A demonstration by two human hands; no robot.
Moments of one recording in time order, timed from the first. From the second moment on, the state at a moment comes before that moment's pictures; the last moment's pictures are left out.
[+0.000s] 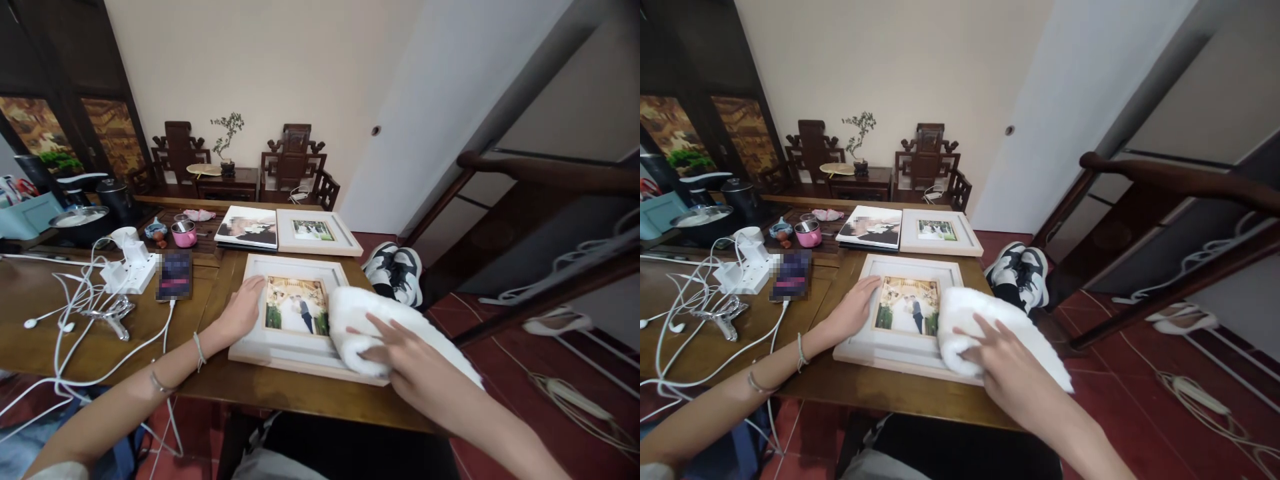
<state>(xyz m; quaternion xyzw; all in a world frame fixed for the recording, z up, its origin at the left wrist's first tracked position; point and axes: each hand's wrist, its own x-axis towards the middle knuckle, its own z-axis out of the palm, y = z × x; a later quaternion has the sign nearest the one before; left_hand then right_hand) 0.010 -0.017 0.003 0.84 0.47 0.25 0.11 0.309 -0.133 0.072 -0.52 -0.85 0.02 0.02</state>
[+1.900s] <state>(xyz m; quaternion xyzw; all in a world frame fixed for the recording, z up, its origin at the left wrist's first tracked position) 0.011 -0.015 0.007 0.84 0.46 0.26 0.10 0.252 -0.064 0.075 -0.54 -0.84 -0.09 0.03</state>
